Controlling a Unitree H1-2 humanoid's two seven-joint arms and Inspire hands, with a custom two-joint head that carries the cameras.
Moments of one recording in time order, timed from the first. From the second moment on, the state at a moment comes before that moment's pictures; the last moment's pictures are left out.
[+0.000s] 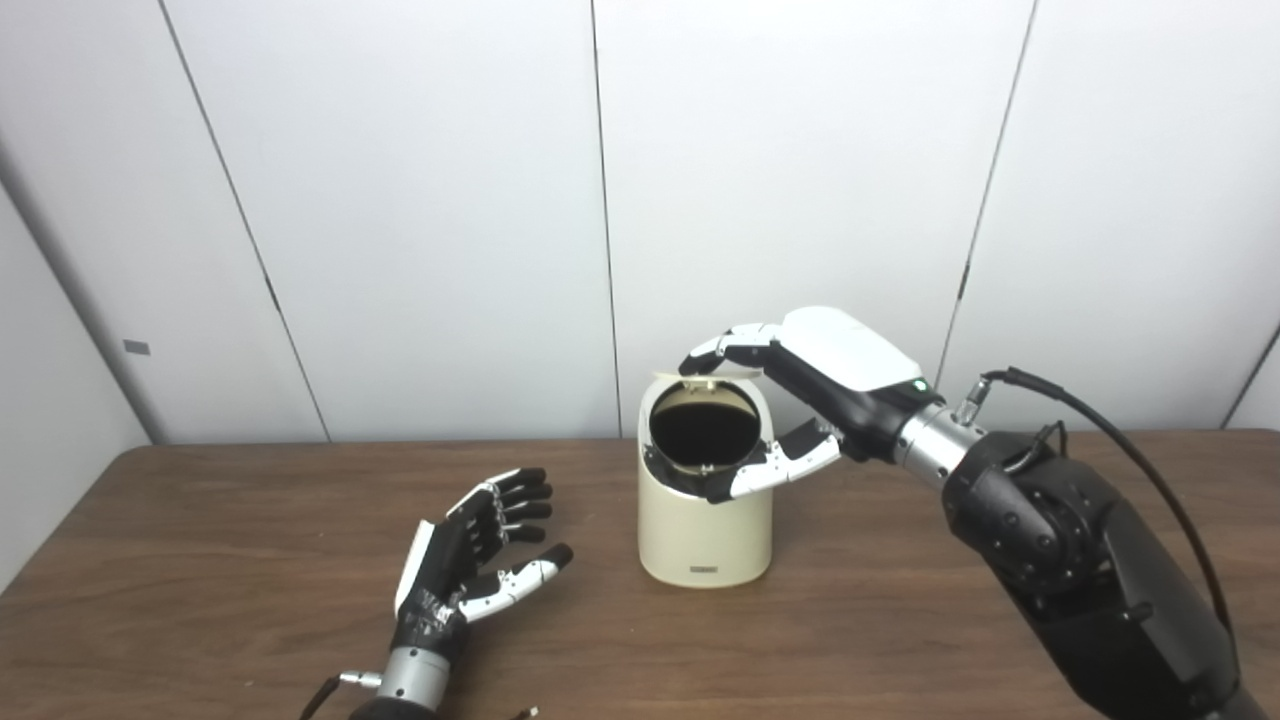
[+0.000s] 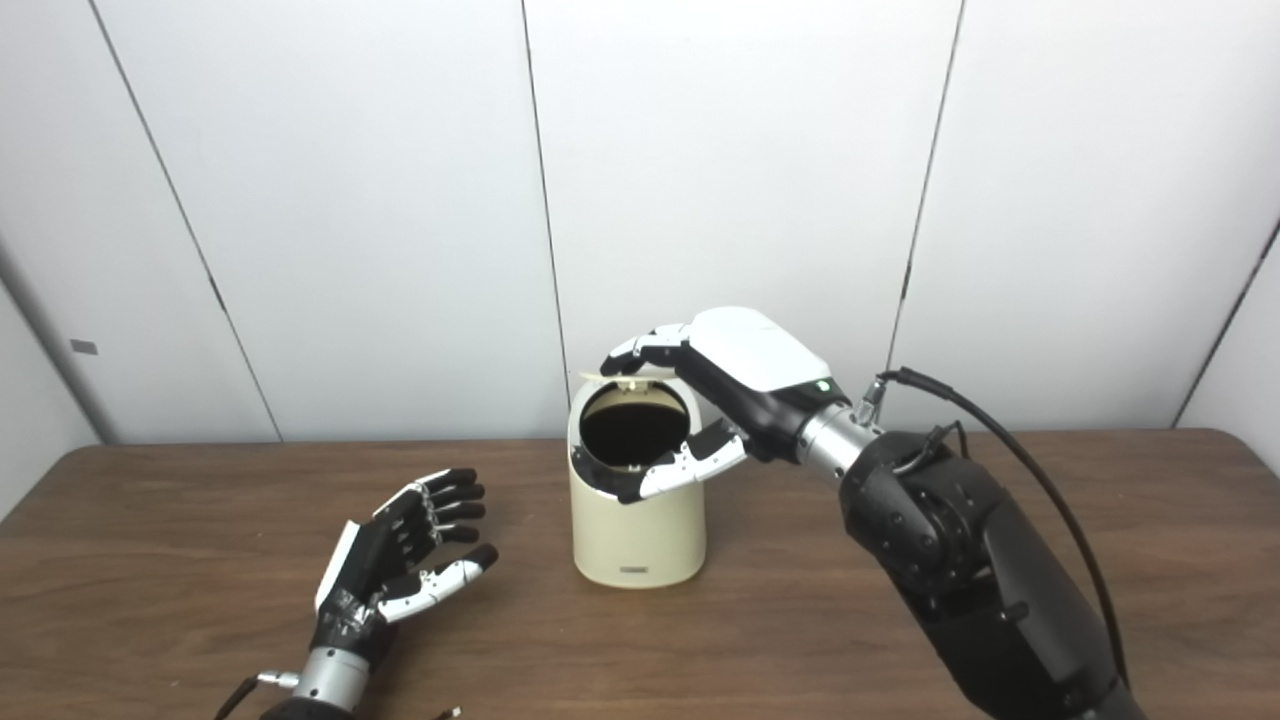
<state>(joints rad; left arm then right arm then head) -0.29 0.10 0.04 0.34 -0.06 -0.29 -0.09 -0.69 -0.38 0.32 -0.18 -0.65 0.10 0.43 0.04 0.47</state>
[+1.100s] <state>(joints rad) -0.26 0.08 0.04 0.28 -0.05 -0.25 -0.09 -0.64 -0.40 0.37 -0.19 -0.77 0.02 0.52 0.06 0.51</state>
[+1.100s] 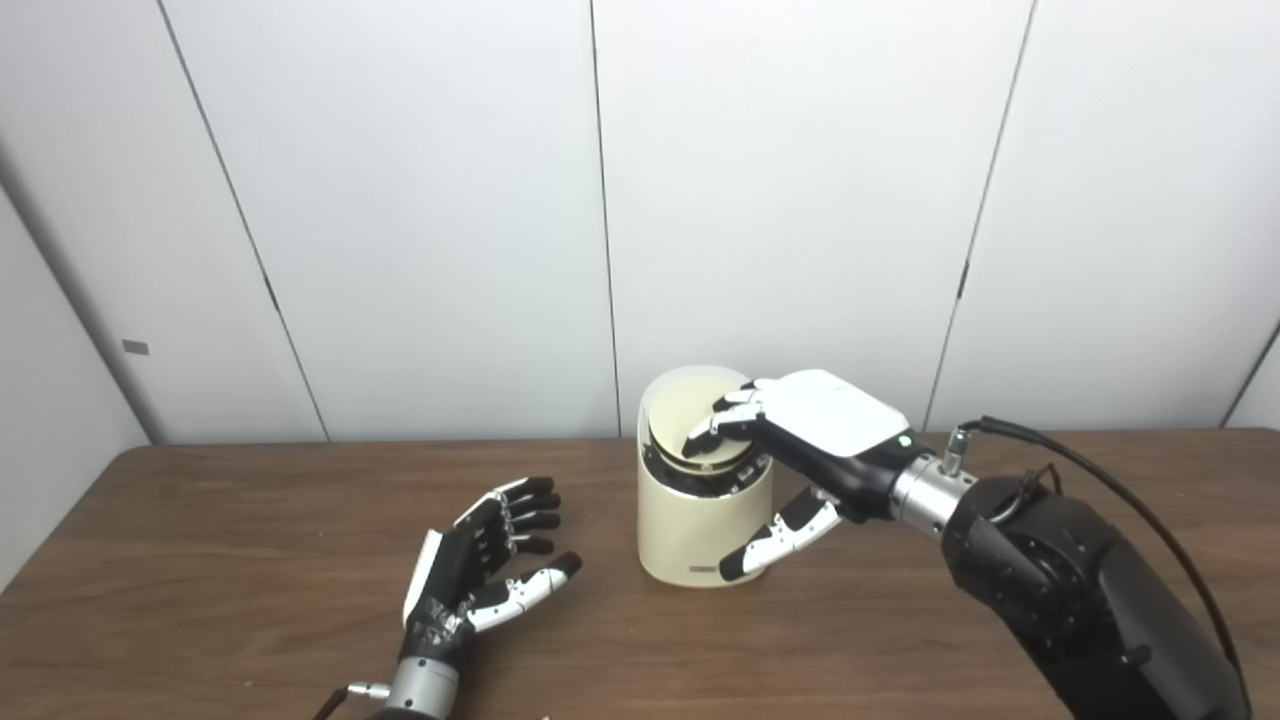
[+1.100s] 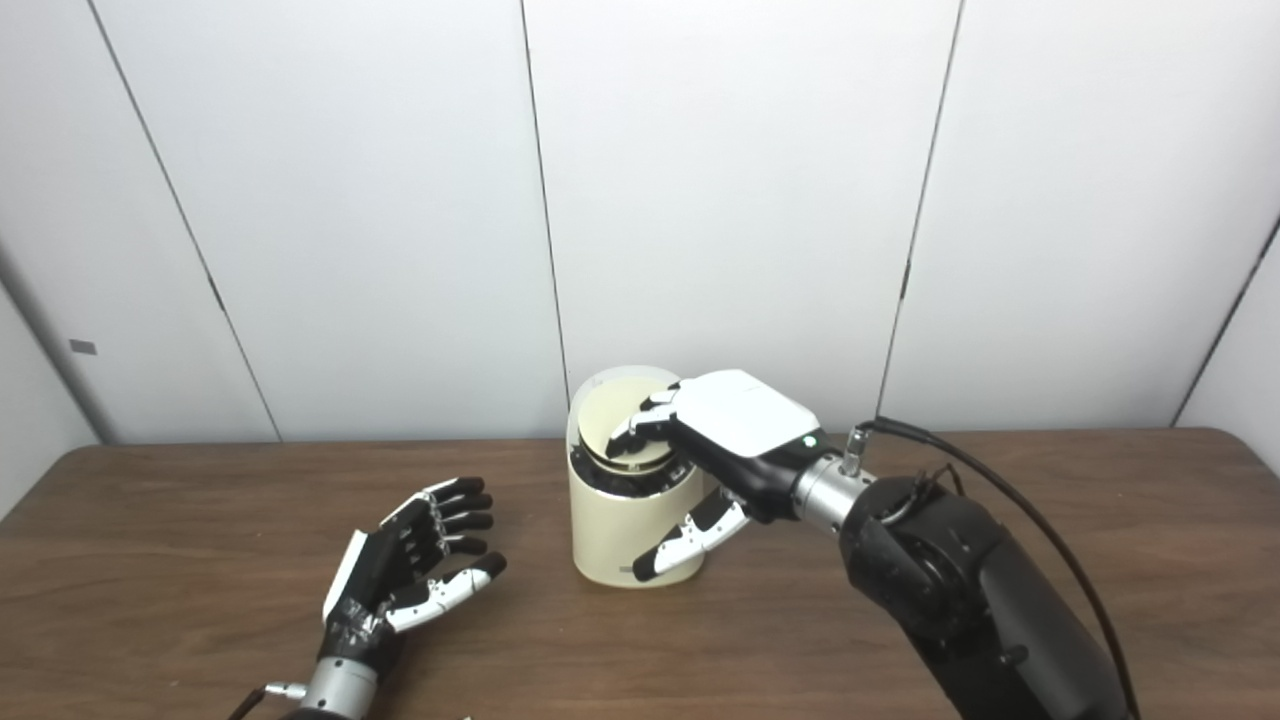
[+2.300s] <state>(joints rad) -0.24 0.06 0.04 0.24 -0.04 -0.23 -0.08 -0.62 -0.38 0.29 -0.22 -0.69 0.04 0.60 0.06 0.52</state>
